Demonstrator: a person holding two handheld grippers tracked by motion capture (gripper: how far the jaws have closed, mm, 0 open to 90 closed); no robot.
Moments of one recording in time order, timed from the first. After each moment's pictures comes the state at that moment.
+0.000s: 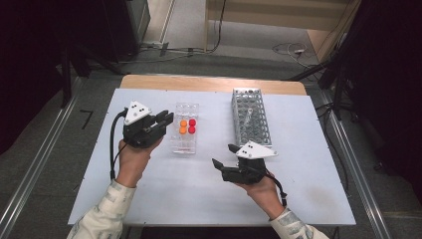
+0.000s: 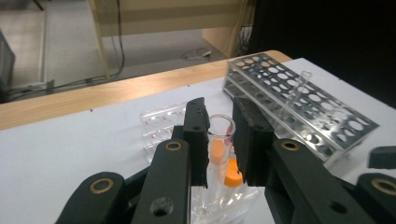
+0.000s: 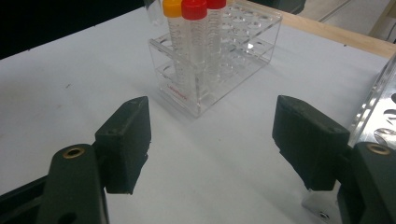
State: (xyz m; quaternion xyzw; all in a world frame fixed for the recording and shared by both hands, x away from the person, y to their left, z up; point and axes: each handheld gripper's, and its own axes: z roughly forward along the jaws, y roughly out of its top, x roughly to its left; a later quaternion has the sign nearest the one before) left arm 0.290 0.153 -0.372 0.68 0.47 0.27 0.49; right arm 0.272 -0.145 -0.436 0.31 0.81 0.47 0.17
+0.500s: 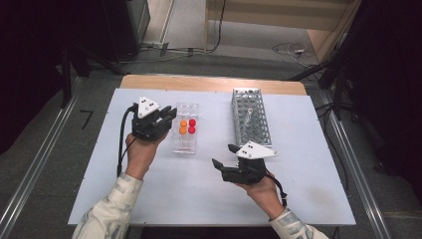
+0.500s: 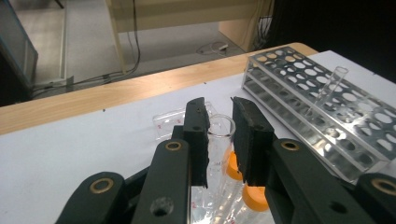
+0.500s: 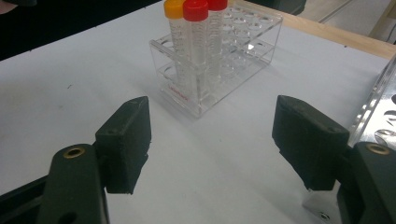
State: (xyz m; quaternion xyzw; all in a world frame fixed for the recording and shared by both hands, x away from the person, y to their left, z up) left arm 0.313 0.144 -0.382 0.68 0.48 0.30 0.46; right arm 0.271 -0.145 -0.435 0.31 0.81 0.47 0.17
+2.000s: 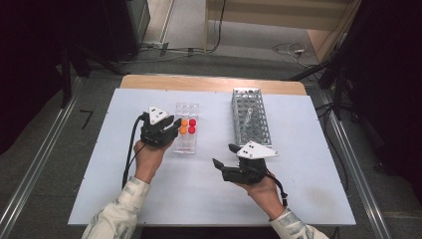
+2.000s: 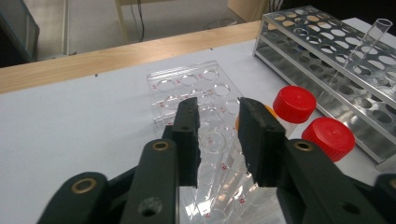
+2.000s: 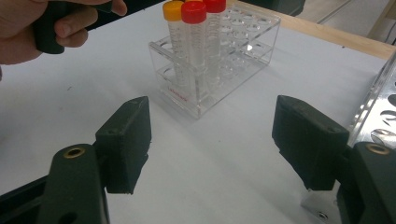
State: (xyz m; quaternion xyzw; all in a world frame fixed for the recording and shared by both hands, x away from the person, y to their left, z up) left arm 0.321 0.134 -0.420 0.69 0.51 0.28 0.43; right arm 0.271 -0.146 -0.434 0.31 0.81 0.47 0.17
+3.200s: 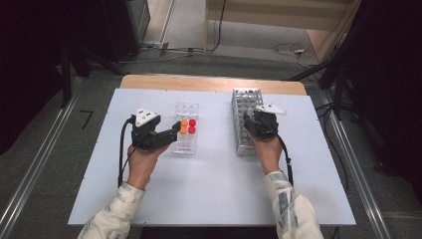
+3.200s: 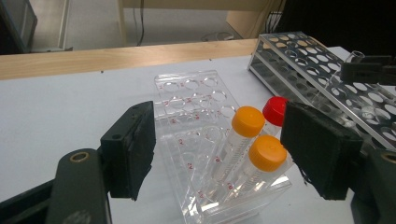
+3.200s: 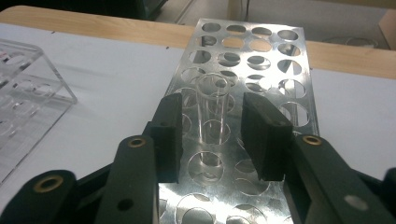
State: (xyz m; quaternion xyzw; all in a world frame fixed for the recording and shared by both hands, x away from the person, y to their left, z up) left arm 0.302 0.148 -0.409 0.66 0.53 0.26 0.47; right arm 0.400 -0.177 -0.441 0.51 0.71 0.39 0.28
